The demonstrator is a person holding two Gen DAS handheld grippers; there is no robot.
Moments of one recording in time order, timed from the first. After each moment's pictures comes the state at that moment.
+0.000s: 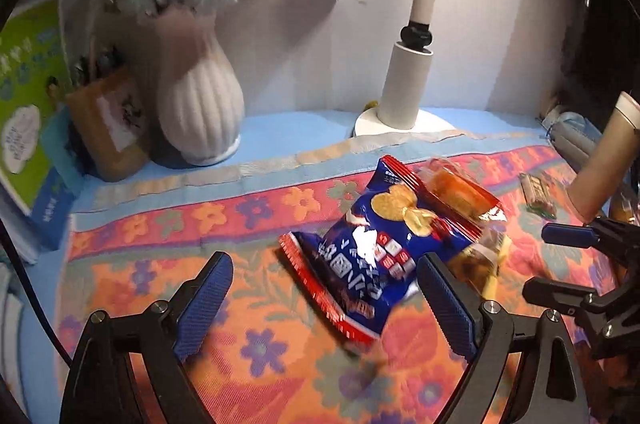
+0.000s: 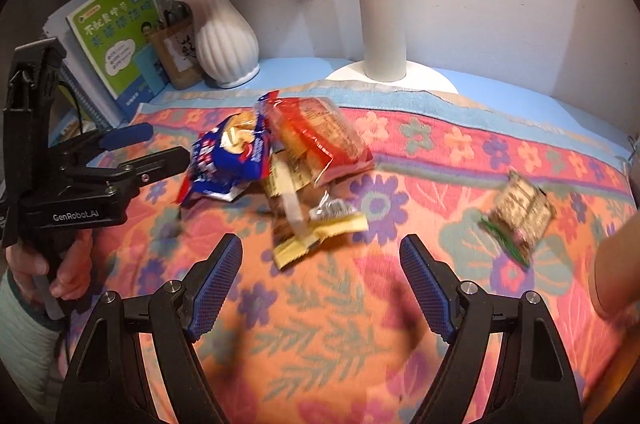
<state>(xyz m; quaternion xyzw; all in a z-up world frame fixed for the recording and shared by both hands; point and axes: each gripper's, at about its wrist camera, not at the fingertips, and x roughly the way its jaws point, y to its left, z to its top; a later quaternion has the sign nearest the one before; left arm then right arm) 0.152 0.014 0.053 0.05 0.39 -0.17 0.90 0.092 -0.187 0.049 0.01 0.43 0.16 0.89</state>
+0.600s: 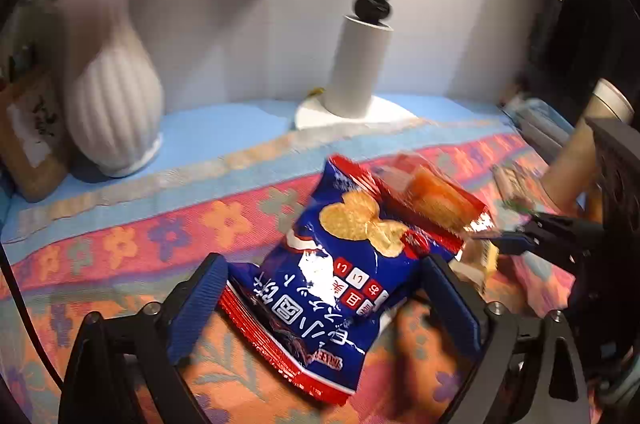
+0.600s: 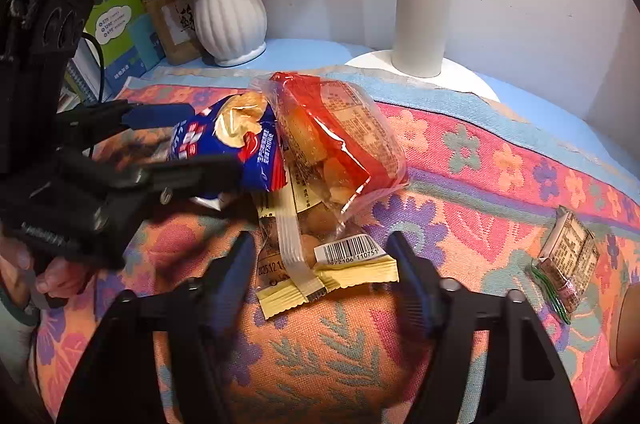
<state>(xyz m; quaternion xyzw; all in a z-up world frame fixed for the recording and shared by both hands) 0.178 -0.016 0.031 0.04 0.41 -0.28 0.87 0.120 -0.159 0.024 -0.04 0.44 0.17 0.88</state>
